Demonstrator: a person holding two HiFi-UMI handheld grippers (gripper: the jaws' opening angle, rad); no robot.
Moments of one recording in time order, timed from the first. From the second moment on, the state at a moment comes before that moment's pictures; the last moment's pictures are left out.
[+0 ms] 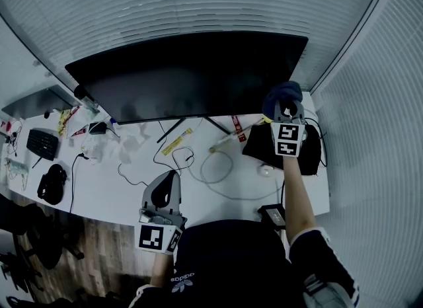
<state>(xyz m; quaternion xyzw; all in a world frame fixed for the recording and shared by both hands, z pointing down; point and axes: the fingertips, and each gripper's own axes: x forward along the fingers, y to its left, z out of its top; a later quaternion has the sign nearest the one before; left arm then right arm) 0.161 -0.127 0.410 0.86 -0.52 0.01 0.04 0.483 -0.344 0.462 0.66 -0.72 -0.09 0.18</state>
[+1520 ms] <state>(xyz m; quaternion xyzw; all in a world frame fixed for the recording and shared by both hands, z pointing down) 0.106 -0.129 0.415 0.85 -0.52 0.00 0.06 0.420 -0.337 0.571 0.68 -0.69 0.04 0.24</state>
